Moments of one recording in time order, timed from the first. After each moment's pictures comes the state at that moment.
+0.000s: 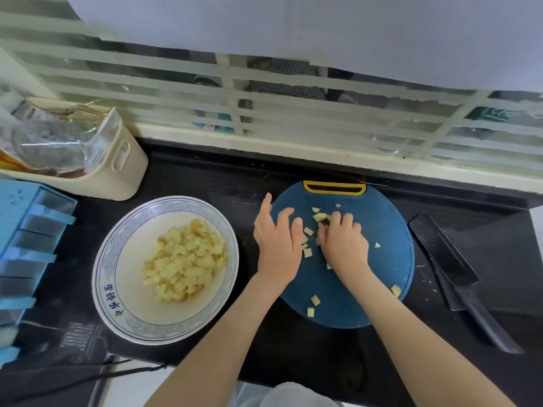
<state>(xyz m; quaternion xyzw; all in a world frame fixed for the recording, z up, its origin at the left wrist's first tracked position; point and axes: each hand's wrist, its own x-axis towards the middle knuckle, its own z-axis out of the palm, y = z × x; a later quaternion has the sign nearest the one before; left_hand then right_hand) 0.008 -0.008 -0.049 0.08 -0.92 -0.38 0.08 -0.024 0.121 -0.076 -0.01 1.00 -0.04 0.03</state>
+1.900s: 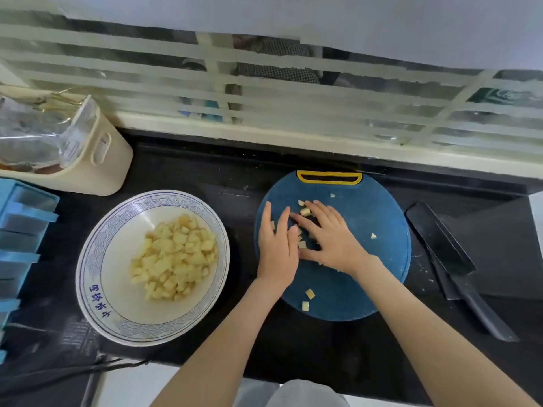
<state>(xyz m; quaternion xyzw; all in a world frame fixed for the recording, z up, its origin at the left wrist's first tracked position) 0.022 -0.002 -0.081 0.08 -0.89 -0.45 -0.01 -0.030 0.149 -0.087 -0.29 0.93 -0.15 0.16</state>
